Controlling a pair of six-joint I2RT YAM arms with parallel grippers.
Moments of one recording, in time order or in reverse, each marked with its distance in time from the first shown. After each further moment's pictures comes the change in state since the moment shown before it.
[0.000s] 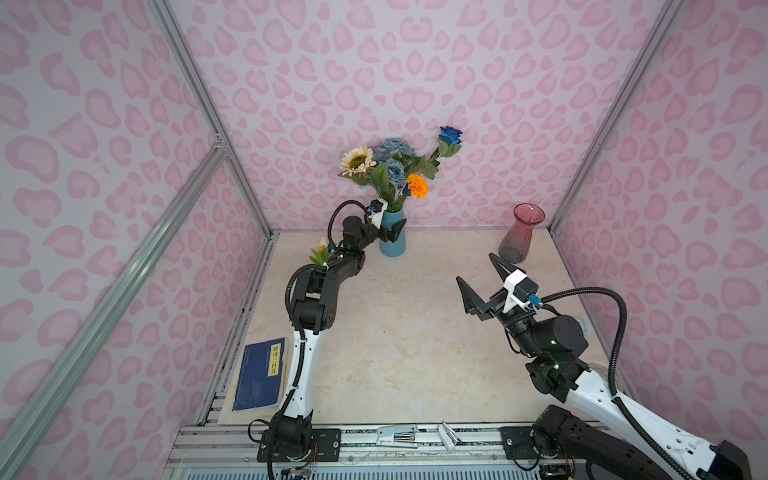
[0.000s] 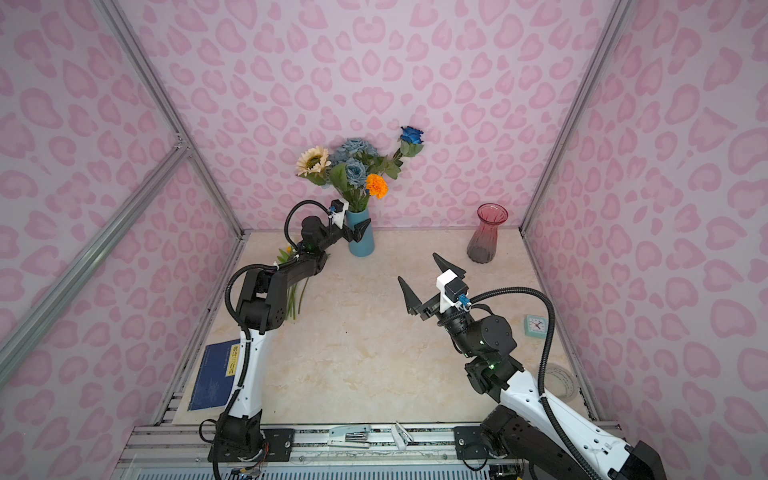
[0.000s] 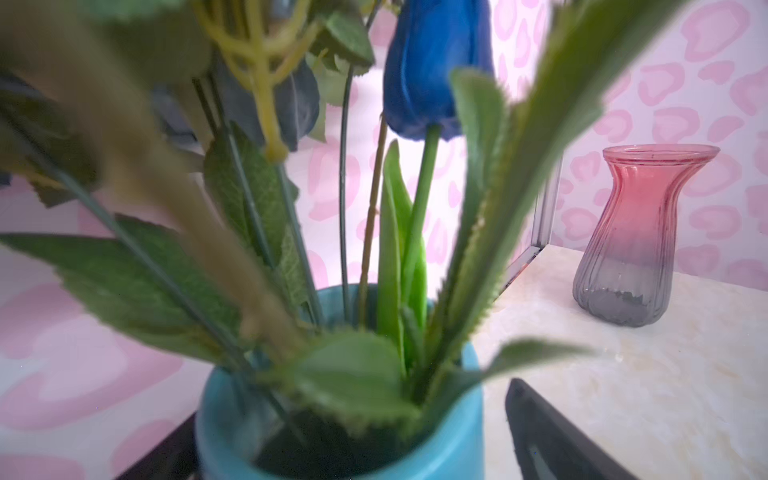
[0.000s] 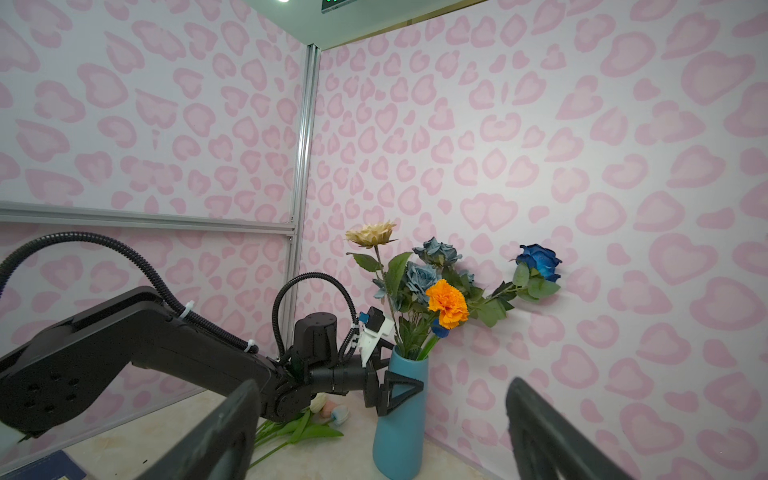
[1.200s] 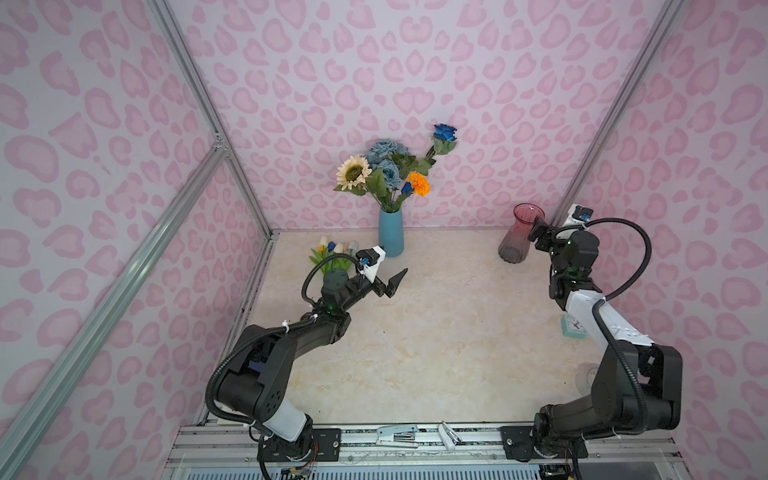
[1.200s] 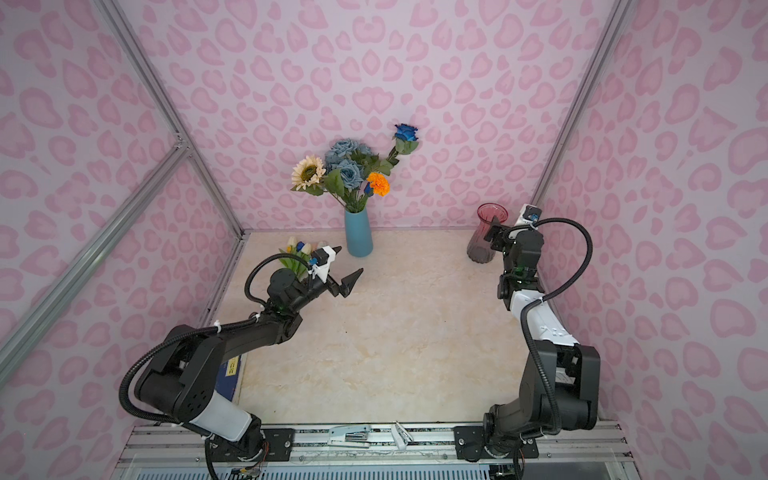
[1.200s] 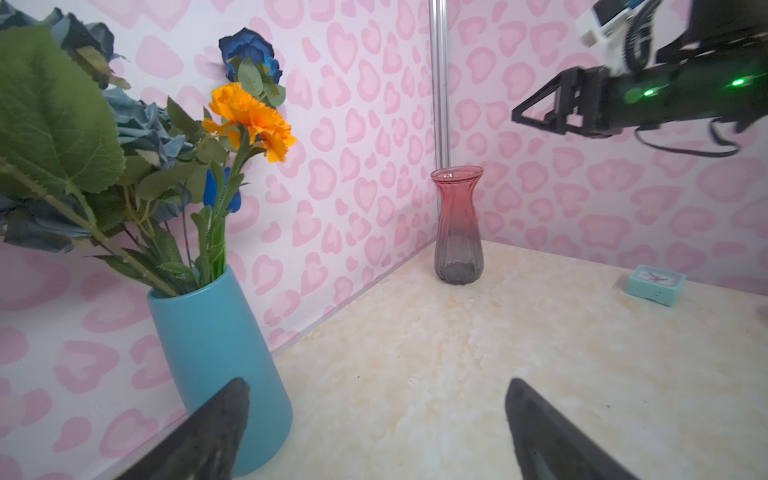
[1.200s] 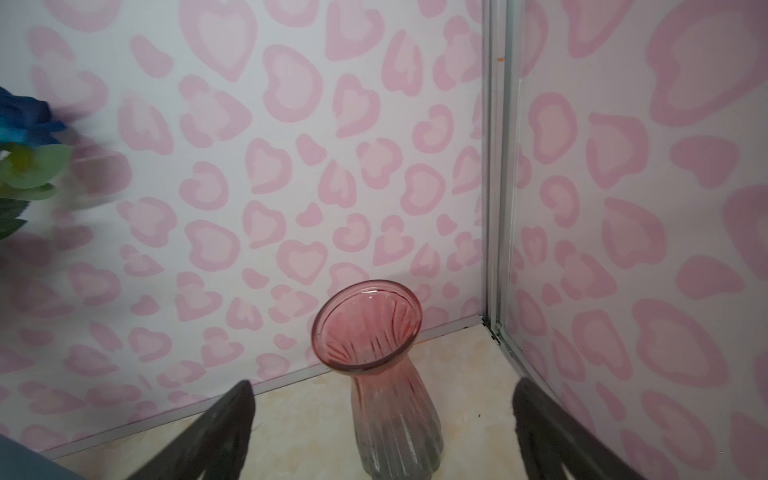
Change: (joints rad) left arm -0.174 -0.937 -1.152 0.189 -0.111 0.073; right arm -0.835 0.690 0.475 -0.234 0.010 0.321
